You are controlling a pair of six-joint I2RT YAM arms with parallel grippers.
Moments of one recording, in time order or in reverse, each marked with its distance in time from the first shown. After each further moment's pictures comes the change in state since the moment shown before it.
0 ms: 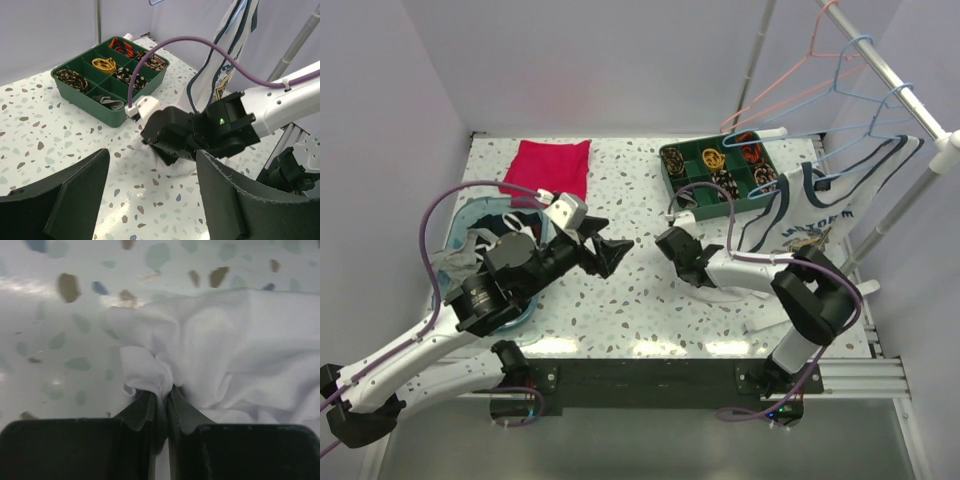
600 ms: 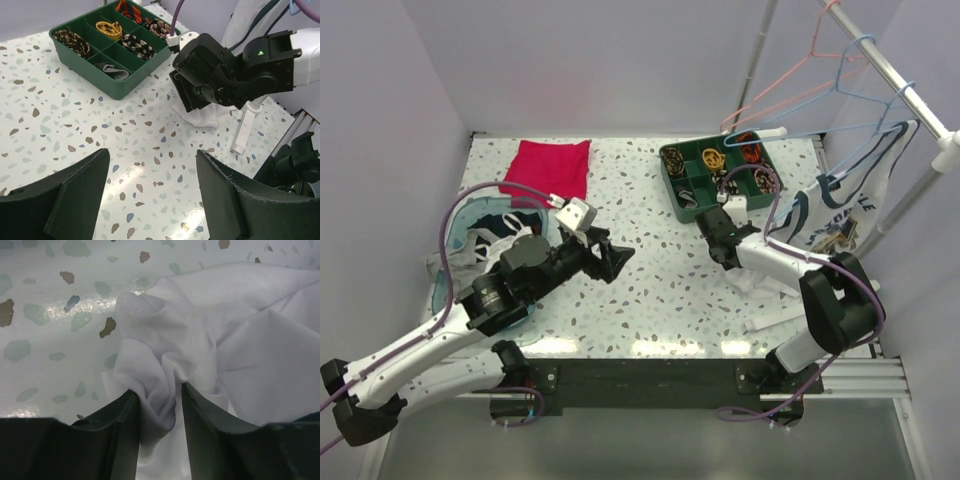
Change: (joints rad) left arm 0.000 0.019 -0.055 -0.037 -0.032 -0.057; right arm -0.275 -0.111 0.021 -0.255 0.182 0.036
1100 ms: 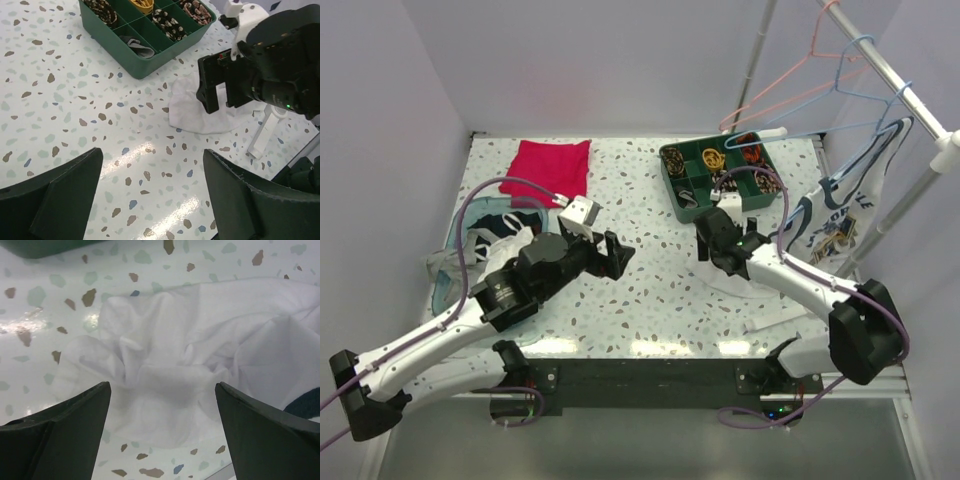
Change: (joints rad) left arm 0.008 0.058 -0.024 -0.036 -0.105 -0.111; right arm 0.083 -0.173 -0.014 -0.017 -0.101 -0.008
